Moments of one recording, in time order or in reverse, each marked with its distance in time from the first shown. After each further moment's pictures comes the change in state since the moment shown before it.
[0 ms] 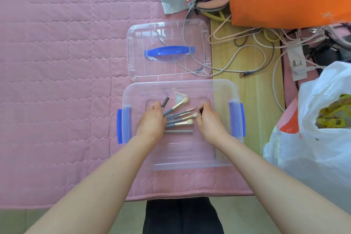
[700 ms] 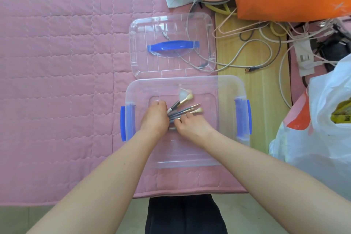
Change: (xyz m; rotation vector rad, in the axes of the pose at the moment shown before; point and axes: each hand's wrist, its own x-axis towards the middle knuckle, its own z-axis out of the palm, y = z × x) left_hand 0.011 -0.008 0.008 0.029 -0.018 0.047; right_hand -0.007 -0.037 0.027 -0.970 -0.165 -0.537
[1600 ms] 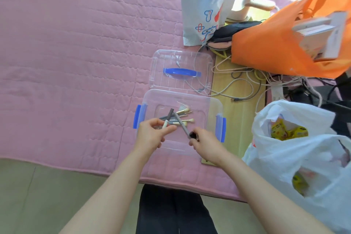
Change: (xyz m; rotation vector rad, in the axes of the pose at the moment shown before) left_hand -0.140 0.040 -0.066 -1.124 0.187 -0.294; right_hand -0.116 0.033 -0.078 1.027 -0.076 0.273
